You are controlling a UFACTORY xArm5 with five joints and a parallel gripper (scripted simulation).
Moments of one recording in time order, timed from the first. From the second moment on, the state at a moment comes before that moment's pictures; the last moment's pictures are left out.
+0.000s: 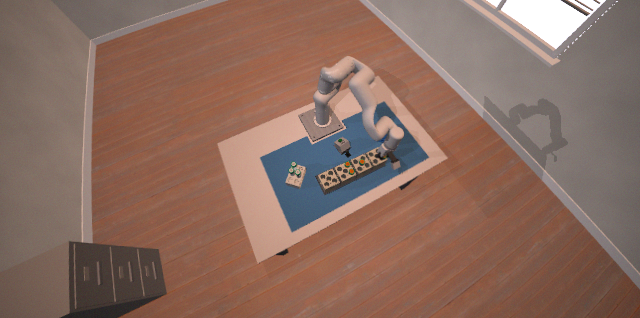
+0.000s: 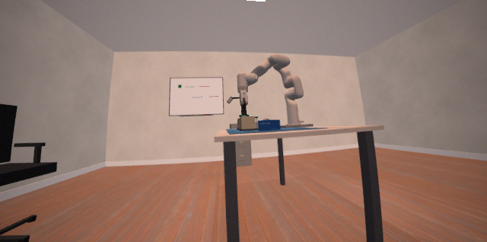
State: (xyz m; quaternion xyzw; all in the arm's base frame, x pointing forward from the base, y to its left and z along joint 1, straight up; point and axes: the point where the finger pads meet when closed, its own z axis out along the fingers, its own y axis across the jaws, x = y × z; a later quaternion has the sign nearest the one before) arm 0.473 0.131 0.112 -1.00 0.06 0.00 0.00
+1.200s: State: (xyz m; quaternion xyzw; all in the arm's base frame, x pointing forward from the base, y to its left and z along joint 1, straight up) arm 0.473 0.131 0.106 -1.00 0.06 0.00 0.00
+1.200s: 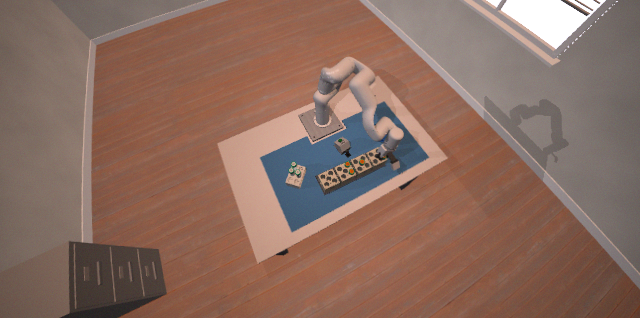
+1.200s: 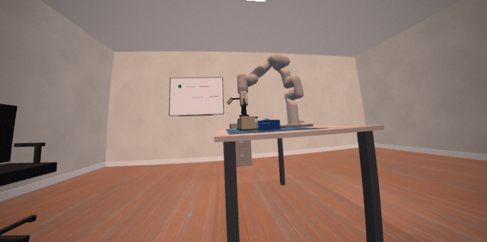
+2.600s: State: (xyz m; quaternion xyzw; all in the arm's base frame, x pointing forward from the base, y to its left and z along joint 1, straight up) arm 0.472 0.131 0.155 -1.00 0.06 0.00 0.00
